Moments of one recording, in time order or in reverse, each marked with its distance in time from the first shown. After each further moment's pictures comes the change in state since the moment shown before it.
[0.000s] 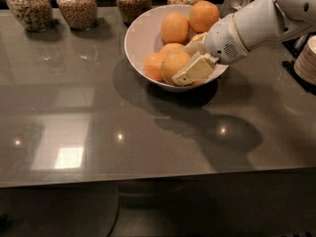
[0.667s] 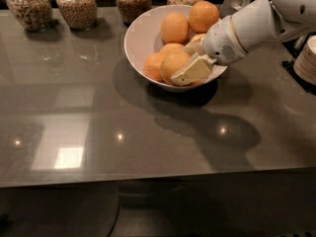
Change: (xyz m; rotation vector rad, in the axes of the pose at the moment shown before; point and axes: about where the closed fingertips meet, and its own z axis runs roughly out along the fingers) arm 0.001 0.001 0.007 -0.006 0.006 -0.005
